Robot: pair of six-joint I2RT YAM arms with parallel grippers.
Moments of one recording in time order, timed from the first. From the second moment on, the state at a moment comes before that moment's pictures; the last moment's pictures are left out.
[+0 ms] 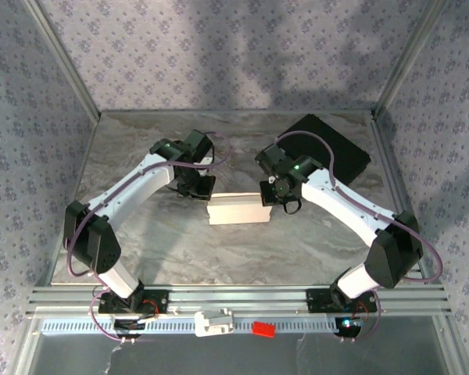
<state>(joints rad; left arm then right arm) -0.62 1.63 1.49 -1.19 0.17 -0.44 0.69 1.51 1.31 -1.03 0.09 0.50</state>
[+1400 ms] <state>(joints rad) -0.61 1.54 1.32 -0.99 0.25 -0.51 0.65 1.43 1.19 -0.89 0.10 0.41</state>
